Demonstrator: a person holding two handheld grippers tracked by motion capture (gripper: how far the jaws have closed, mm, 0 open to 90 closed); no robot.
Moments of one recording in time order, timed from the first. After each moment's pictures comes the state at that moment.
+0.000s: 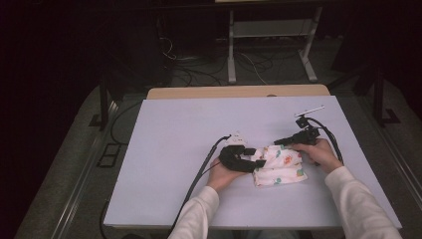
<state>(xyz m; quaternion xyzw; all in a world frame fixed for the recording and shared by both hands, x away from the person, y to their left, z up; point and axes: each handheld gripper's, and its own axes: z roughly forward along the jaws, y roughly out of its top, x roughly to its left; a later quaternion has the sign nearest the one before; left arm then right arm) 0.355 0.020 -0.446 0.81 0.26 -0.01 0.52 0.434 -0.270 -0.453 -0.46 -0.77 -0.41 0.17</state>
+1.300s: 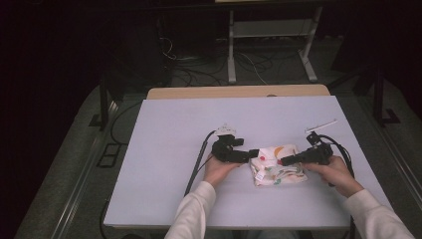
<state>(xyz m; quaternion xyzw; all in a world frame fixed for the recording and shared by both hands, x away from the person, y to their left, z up) 0.371 0.038 -0.439 0.78 0.33 -0.01 0.53 0.360 -0.276 -0.435 -0.41 -0.79 -0.42 0.18</state>
